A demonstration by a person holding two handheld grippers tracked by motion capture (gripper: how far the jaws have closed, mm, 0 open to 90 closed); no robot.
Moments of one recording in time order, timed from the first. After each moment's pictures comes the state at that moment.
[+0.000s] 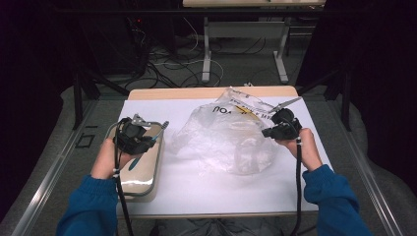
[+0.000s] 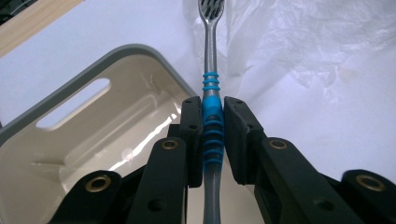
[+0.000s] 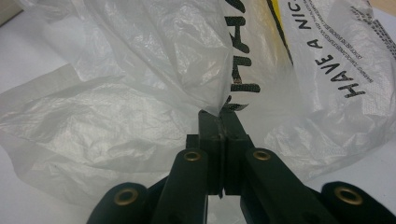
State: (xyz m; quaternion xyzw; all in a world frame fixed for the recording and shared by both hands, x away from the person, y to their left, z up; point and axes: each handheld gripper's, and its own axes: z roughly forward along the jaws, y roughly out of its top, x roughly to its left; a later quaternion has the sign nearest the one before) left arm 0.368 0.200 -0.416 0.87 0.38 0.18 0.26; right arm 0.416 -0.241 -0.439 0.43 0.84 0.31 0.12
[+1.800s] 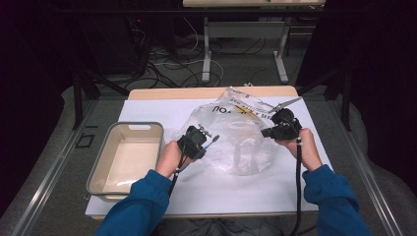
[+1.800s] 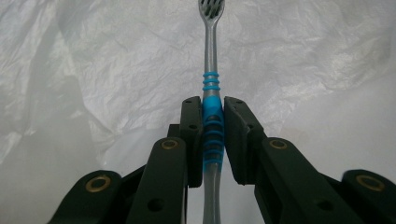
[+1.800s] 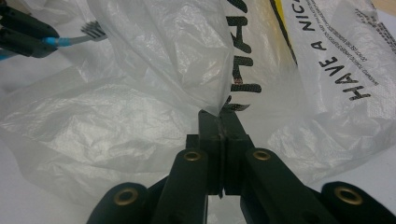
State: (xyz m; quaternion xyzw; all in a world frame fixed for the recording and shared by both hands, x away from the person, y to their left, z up) left arm 0.404 0.053 -0.488 0.92 0.32 0.12 0.21; right arm 0.415 -0.241 -0.438 0.42 0.84 0.32 0.12
